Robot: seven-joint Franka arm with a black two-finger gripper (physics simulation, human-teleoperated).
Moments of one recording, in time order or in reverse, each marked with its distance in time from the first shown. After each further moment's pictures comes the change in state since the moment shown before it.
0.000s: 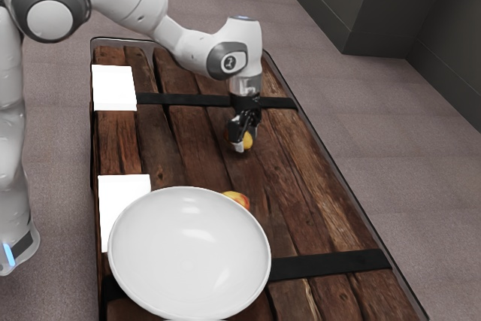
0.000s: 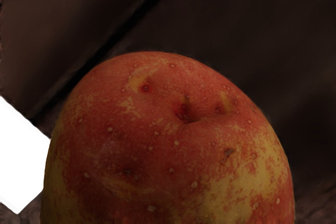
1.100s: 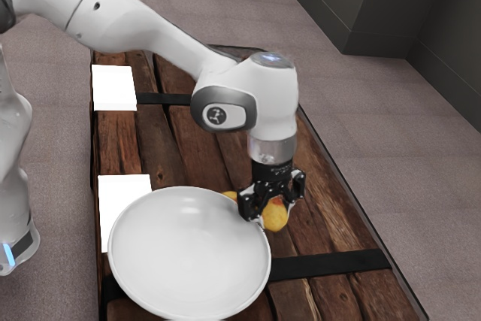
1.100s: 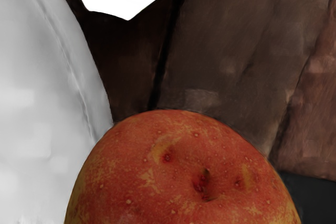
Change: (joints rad) arm -0.161 -0.173 -0.484 -0.008 0.216 0.008 -0.214
